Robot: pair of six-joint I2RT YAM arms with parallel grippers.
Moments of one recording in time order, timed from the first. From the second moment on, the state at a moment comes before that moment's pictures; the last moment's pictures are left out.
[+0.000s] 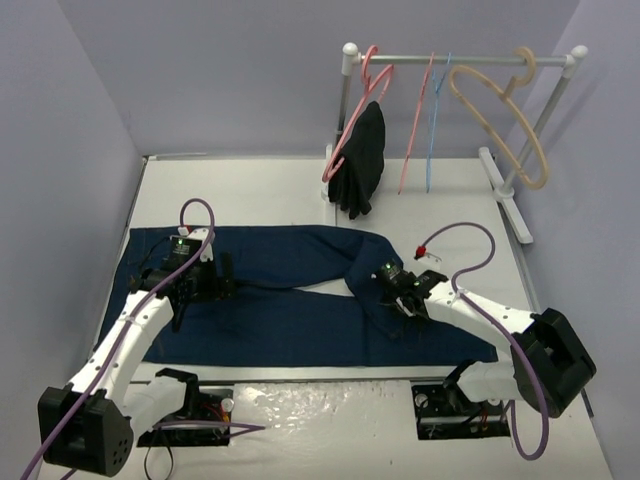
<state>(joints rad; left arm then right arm) -0.18 1.02 0.77 -0.73 0.05 -0.31 0.68 1.28 0.66 -0.66 0.48 1.12</state>
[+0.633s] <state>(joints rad) -0.18 1.02 0.77 -0.73 0.05 -0.31 0.59 1.23 0.52 -0.55 0.40 1.19</state>
